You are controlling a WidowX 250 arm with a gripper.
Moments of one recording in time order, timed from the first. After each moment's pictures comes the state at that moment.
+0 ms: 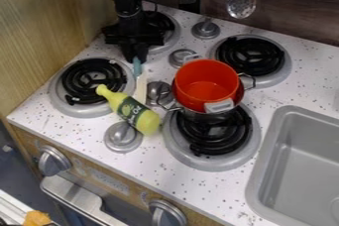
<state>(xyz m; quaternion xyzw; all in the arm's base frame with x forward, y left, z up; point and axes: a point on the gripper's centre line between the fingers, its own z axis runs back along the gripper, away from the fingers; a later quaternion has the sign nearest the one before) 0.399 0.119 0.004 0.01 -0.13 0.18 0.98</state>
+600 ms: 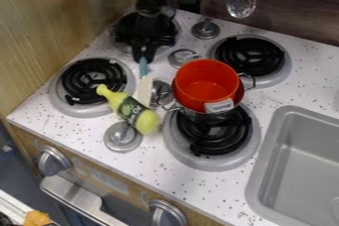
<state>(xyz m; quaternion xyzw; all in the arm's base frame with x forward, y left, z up) 0.412 0.109 0.010 0.12 -0.14 0.26 0.95</state>
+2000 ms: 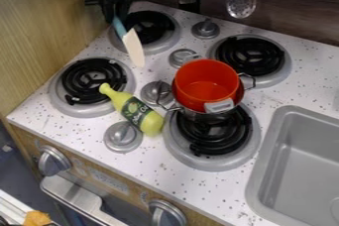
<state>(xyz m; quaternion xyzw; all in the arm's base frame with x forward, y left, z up) 0.392 0.170 0.081 0.13 -0.13 0.43 0.88</state>
